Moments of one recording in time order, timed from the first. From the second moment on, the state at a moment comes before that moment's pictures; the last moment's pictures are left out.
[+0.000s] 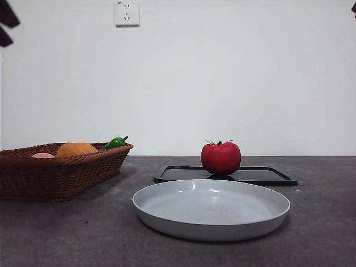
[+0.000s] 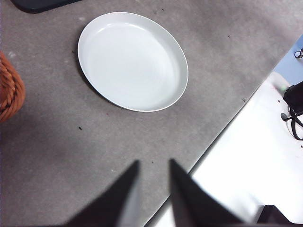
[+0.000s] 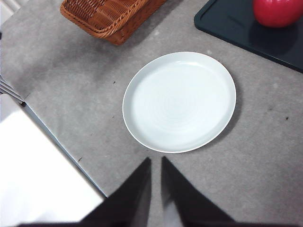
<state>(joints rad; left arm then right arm) -0.39 0.79 0.84 -0.90 0.55 0.09 0.36 0.65 0.83 -0.91 -0.47 0.02</state>
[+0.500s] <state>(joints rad) -0.39 0.79 0.84 -0.90 0.55 0.09 0.36 0.65 0.83 -0.87 -0.47 0.02</state>
